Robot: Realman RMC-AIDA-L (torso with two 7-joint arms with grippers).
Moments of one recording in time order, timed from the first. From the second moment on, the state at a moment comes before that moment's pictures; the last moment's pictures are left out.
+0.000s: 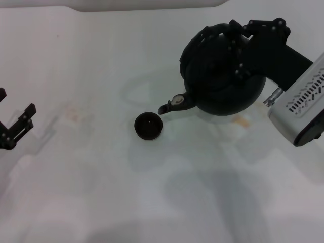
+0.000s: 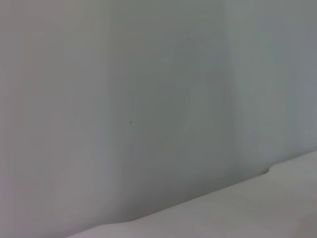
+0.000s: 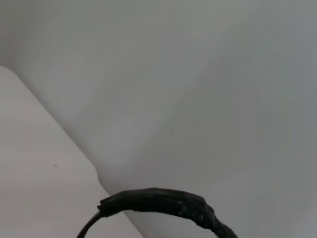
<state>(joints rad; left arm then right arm) -0.04 -2.08 -2.21 -0.46 1.17 -1.35 2.60 -0.16 2.01 1.10 1.54 -0.90 0.20 -2.64</state>
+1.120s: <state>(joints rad) -0.04 -2.08 -2.21 -0.46 1.18 -1.34 2.60 -0.16 2.01 1.01 1.60 -0.90 0.08 -2.71</state>
